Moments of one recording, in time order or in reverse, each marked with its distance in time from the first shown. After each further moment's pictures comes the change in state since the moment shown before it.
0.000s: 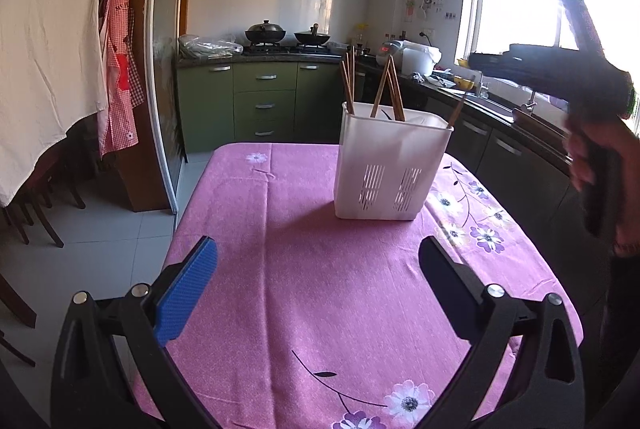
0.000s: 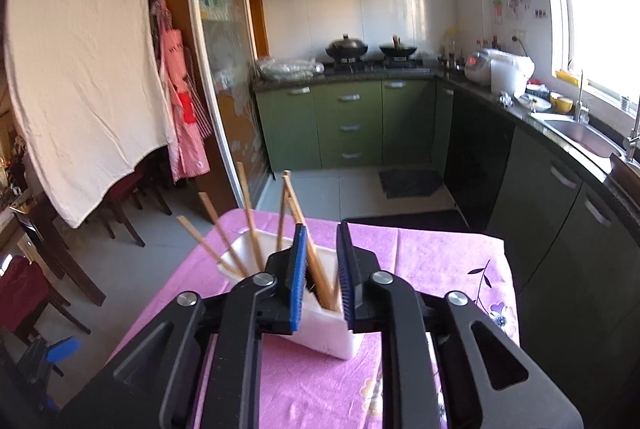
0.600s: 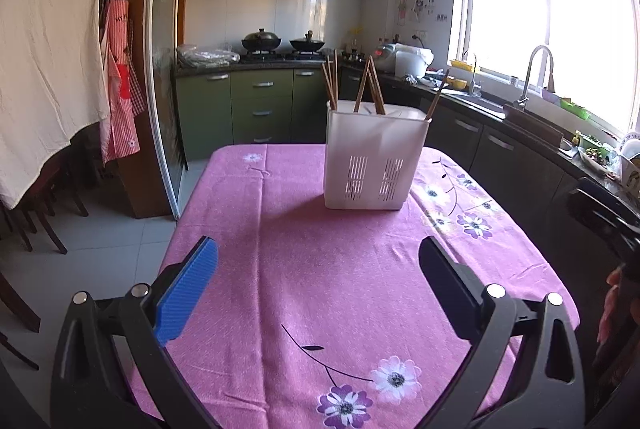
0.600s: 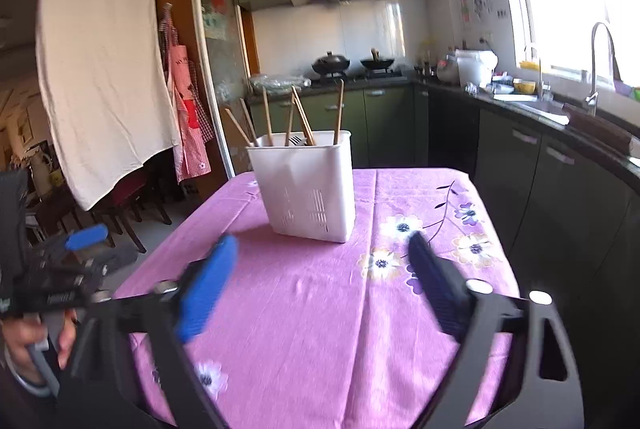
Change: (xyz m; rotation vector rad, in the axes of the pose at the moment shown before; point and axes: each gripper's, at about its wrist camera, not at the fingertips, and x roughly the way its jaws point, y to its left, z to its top) left arm -0.035 -0.018 -0.020 0.028 -0.039 0.006; right arm -0.147 0.014 -0.183 0.025 -0.117 -0.050
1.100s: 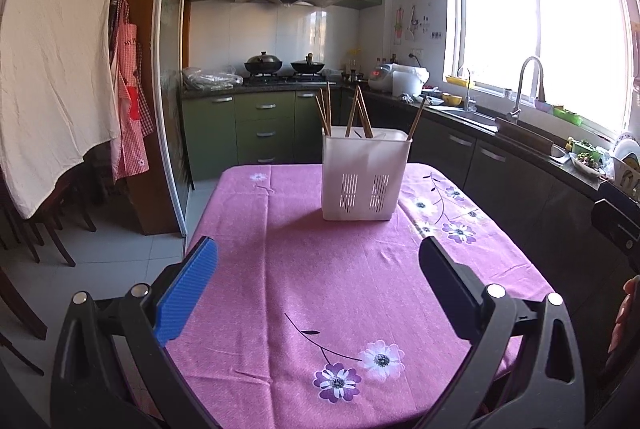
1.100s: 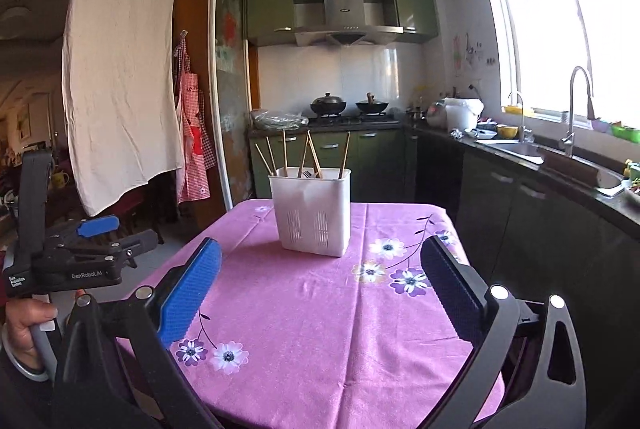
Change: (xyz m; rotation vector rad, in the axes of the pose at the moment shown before) left arm -0.057 -0.010 -0.004 0.019 -0.074 0.018; right arm -0.097 0.035 -0.005 -0.048 -0.117 -0.048
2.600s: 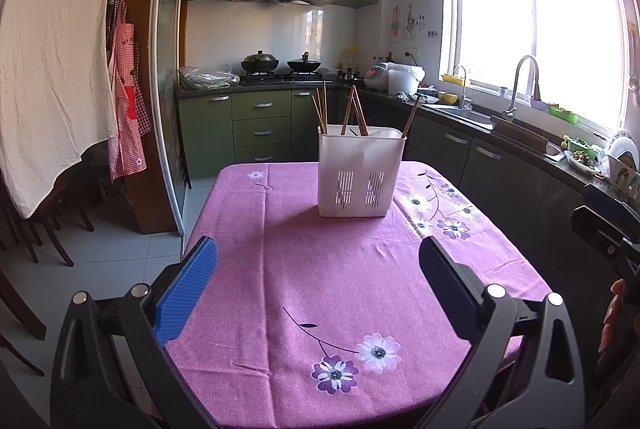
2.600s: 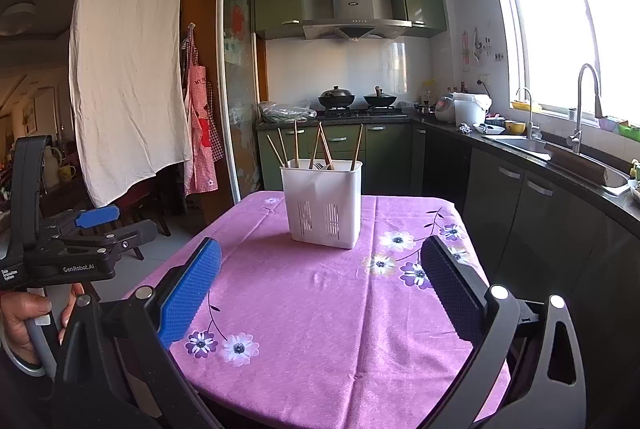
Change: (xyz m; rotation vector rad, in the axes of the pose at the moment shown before) left arm -0.005 0.000 -0.002 0.006 0.010 -0.014; right arm 0.011 0.004 0.005 -0.001 0.037 0.033
